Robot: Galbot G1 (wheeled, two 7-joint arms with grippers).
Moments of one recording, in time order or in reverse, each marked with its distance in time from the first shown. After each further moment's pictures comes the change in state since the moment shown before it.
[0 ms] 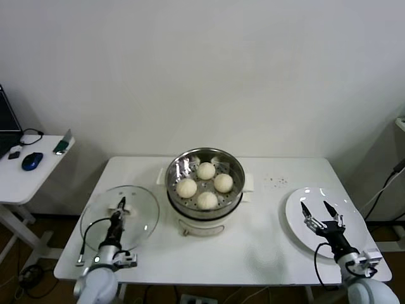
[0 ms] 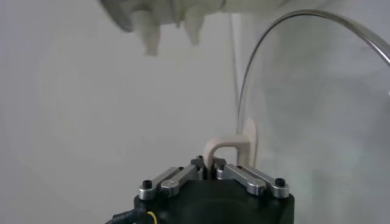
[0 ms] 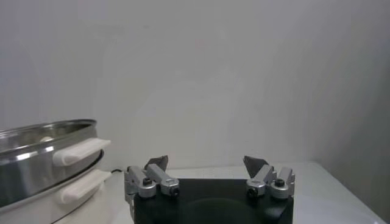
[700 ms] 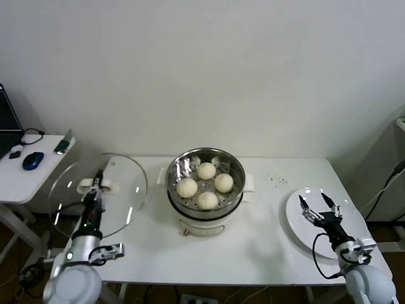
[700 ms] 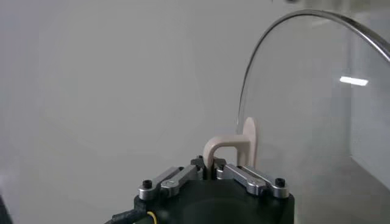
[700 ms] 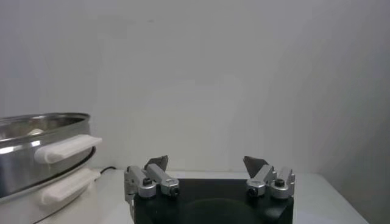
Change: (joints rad) left arm 0.118 0.247 0.028 -0.483 -0.118 0.321 0.085; right arm 0.094 -0.043 -0.048 -0.075 -0.048 0.005 0.006
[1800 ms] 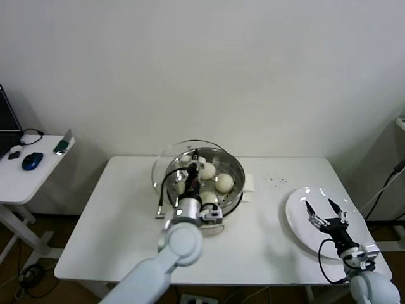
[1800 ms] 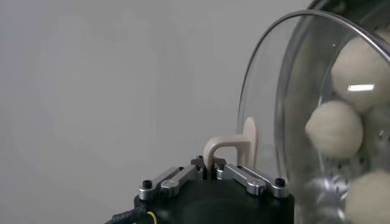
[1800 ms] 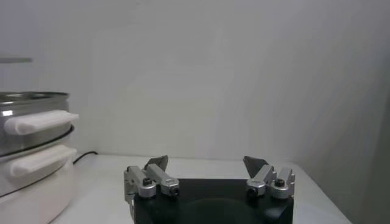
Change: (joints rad) left arm -0.609 -0.319 0.649 0.263 0.178 0.206 0.337; right arm -0.008 0.025 0.055 -0.079 -0.058 0.058 -0.034
